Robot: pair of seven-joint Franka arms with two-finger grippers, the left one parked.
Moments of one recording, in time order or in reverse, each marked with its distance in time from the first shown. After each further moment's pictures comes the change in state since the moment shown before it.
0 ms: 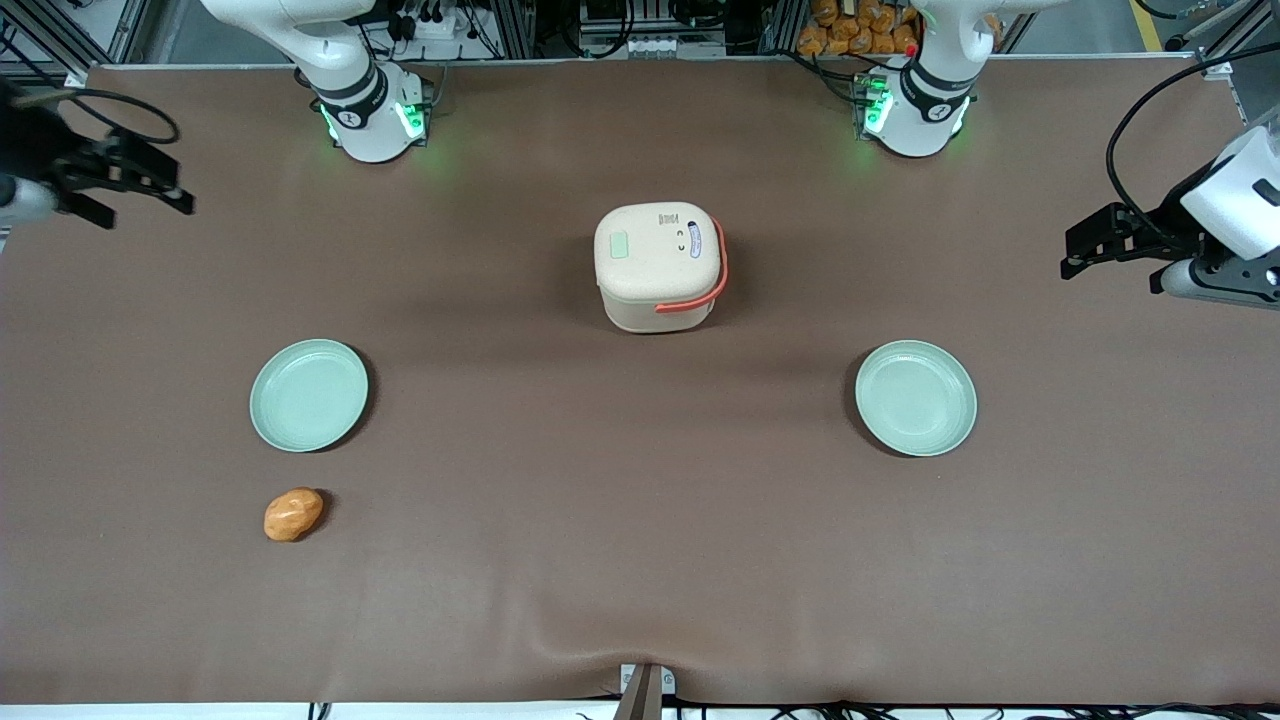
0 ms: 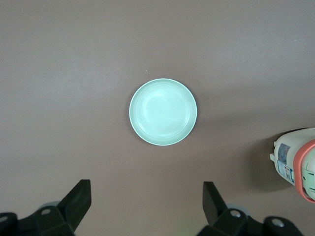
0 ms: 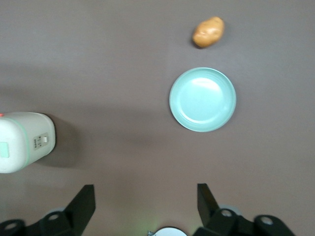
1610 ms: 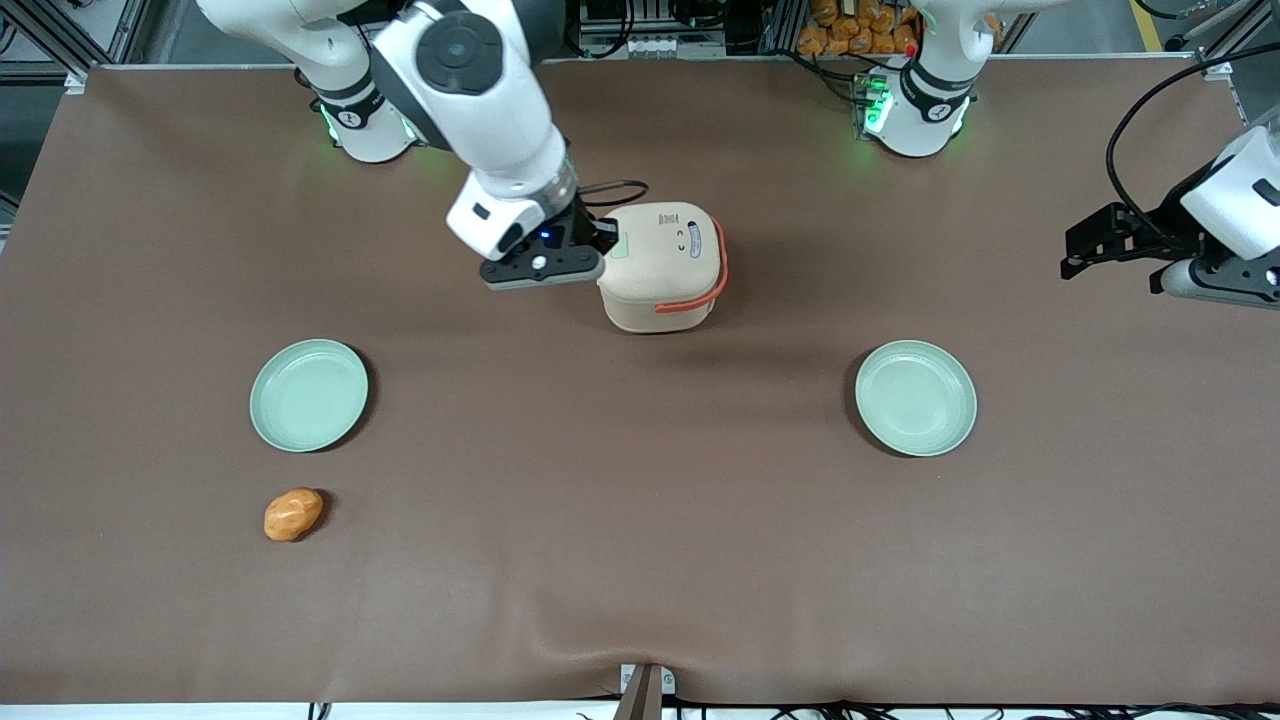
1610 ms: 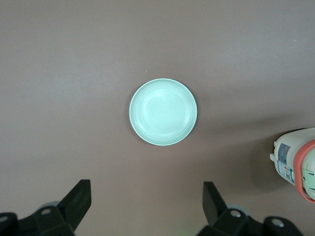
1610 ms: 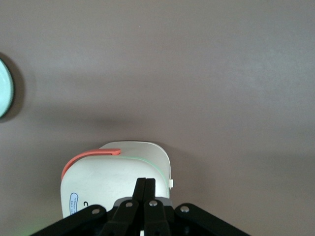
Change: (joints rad) arm 0.275 0.361 0.458 -0.018 -0.132 0.491 0.804
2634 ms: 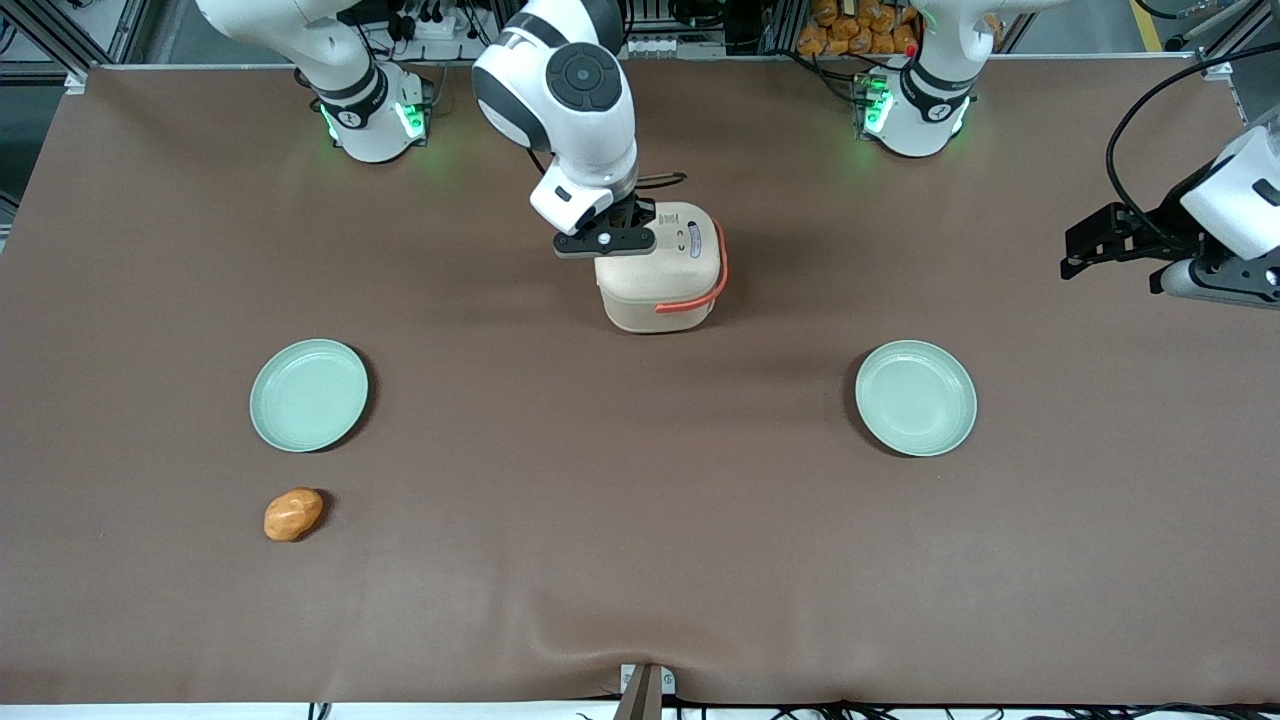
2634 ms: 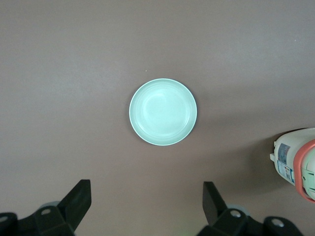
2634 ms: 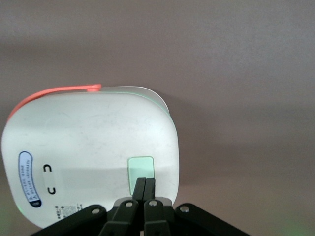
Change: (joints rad) arm 0.073 0.021 0.062 -0.196 -0.034 0.066 0.162
